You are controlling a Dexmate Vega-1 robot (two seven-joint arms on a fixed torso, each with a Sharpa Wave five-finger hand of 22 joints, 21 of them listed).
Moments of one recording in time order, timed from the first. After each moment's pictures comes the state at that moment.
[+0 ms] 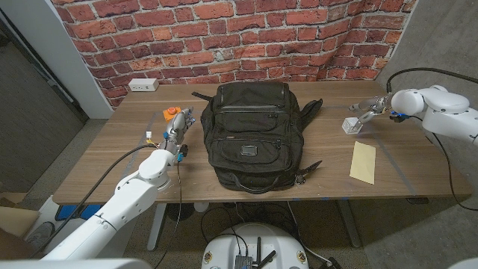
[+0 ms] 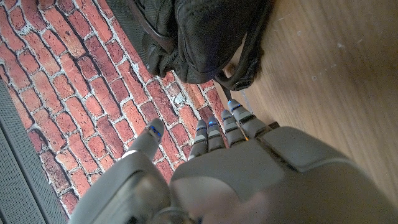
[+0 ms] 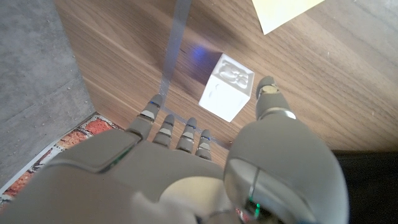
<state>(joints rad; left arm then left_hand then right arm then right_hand) 1.15 0.65 0.27 -1.81 -0.55 -0.02 0.39 0.11 0.11 0.70 -0.03 0.17 0.11 0.03 0.18 0.17 0.11 -0.01 0.19 0.17 0.11 0.01 0.17 0.17 0.22 -0.04 0.19 0.16 -0.52 -1.16 -0.64 -1.54 -0.55 -0.10 0.56 0.69 -0.03 0.37 -0.19 0.21 -0.06 -0.14 0.26 0.20 0.08 -0.10 0.23 0.21 -0.04 0.04 0.23 0.23 0.18 0.09 0.20 0.17</state>
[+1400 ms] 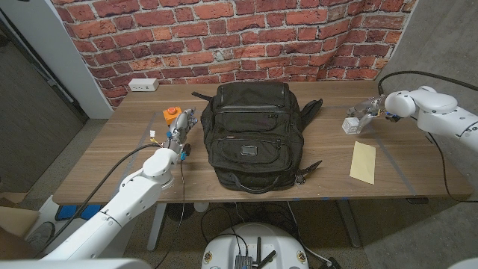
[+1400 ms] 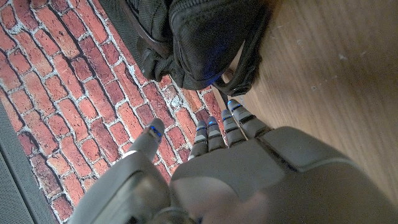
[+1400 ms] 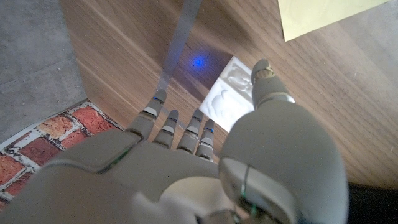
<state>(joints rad) 1.12 0.63 0.30 -1.79 -0.55 0.01 0.39 0.11 0.11 0.71 -0.03 0.17 0.11 0.03 0.18 0.17 0.11 -0.01 0.19 0.17 0.11 0.01 0.17 0.17 0.22 -0.04 0.19 0.16 -0.45 -1.08 -0.71 -1.41 -0.69 0.02 0.54 0.83 -0.09 0.41 -0.17 0.20 0.06 -0.14 0.31 0.20 0.23 -0.14 0.25 0.23 0.03 -0.02 0.27 0.24 0.26 0.06 0.20 0.16</state>
